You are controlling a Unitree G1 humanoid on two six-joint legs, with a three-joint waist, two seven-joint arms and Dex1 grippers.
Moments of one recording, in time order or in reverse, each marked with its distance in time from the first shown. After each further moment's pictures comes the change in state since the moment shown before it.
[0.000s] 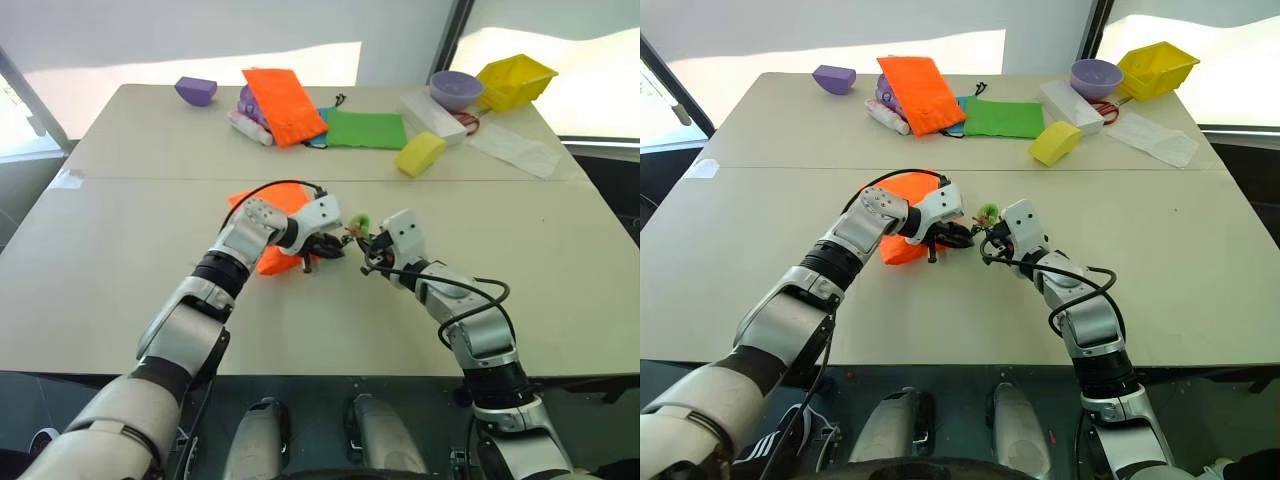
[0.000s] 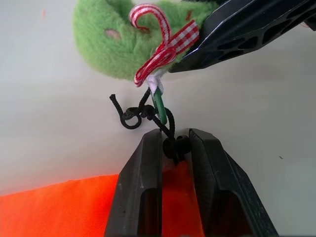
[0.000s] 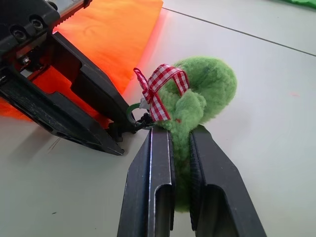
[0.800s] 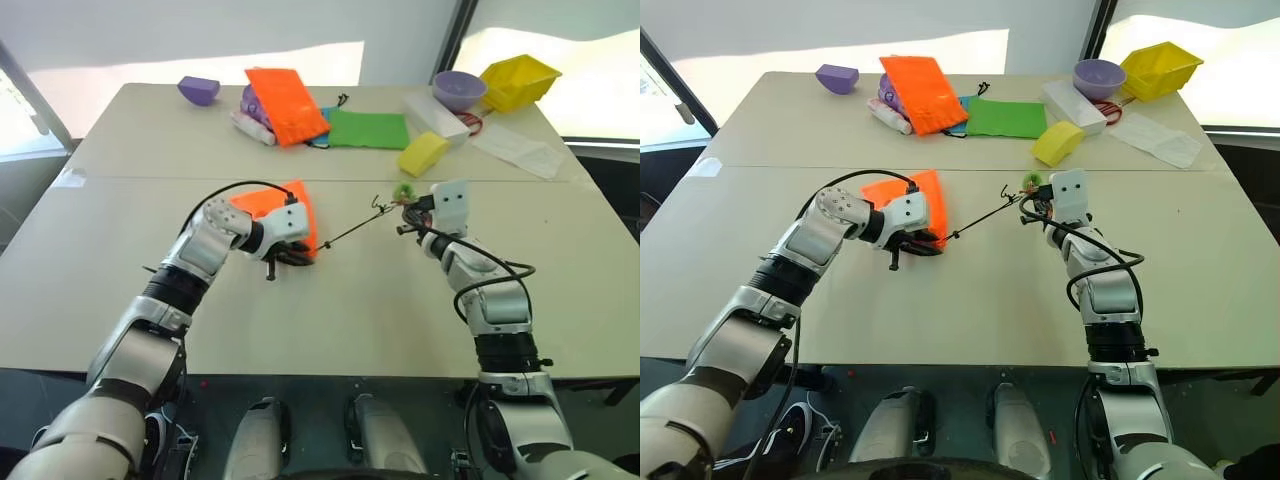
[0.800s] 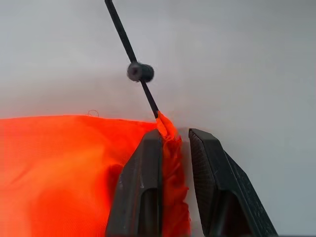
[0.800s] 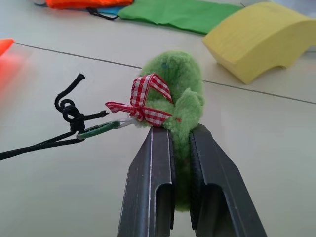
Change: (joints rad) left arm 0.159 0.230 -0.005 -0.358 -0.005 0.074 -0.131; right arm -0.145 -0.017 -0.190 0.249 -0.006 -0.101 -0.182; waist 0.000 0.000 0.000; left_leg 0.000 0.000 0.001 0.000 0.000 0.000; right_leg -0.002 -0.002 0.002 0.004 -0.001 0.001
